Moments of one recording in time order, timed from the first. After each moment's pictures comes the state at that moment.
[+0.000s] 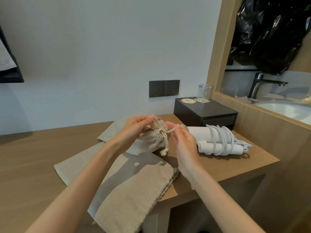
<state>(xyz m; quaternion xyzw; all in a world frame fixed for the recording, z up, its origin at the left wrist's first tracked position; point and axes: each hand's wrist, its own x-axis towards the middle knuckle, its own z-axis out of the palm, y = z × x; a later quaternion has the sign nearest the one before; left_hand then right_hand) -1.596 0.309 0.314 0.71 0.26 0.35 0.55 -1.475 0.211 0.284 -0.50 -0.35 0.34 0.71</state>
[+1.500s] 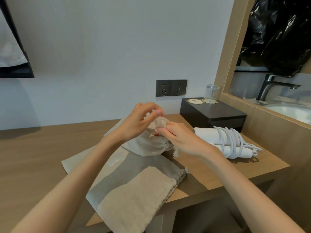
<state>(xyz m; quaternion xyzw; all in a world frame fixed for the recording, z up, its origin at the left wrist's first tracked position) -1.613 0.323 0.332 0.89 0.18 0.37 0.20 -1.460 0.238 0.317 -0.58 -0.75 0.13 0.29</state>
